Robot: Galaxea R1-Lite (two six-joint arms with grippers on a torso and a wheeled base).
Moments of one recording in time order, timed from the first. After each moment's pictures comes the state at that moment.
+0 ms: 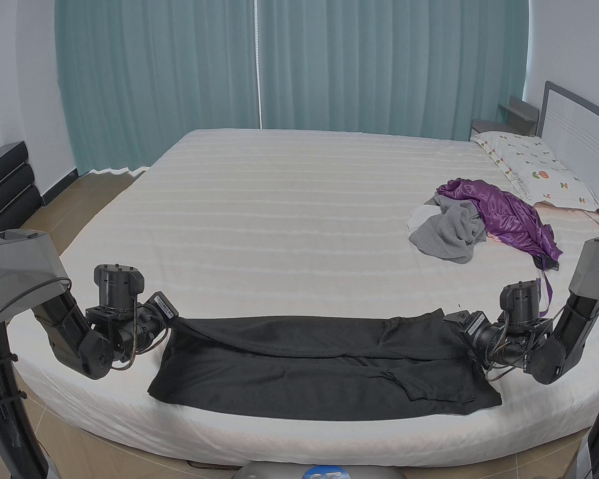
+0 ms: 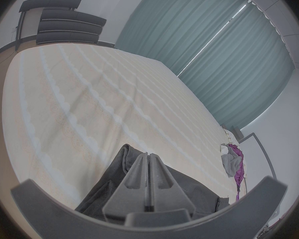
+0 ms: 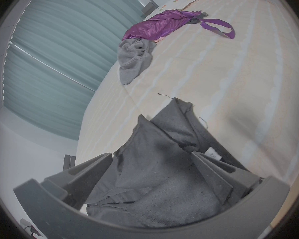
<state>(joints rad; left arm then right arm) -0.15 2.12 -0.61 -0.94 0.08 -0.82 0.19 2.13 -0.45 -1.01 0.01 0.99</state>
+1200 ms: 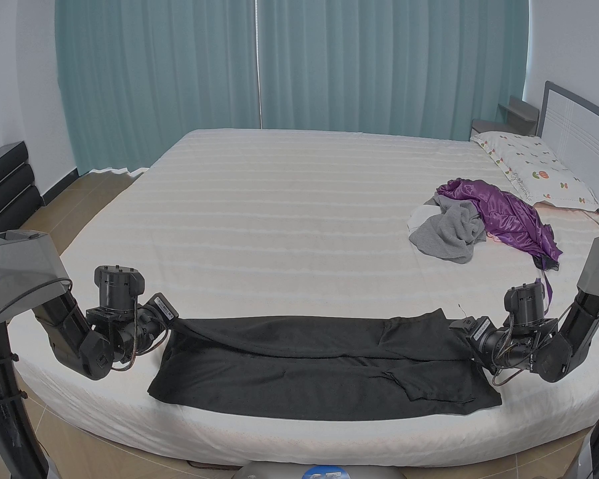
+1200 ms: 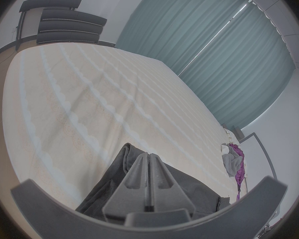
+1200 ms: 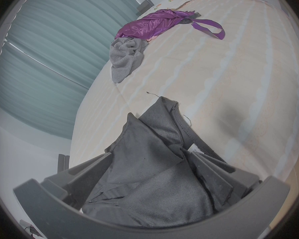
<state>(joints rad) -0.15 2.13 -0.61 -0.94 0.09 -0.82 0.17 2.09 -0.43 -0.91 0.00 0.97</state>
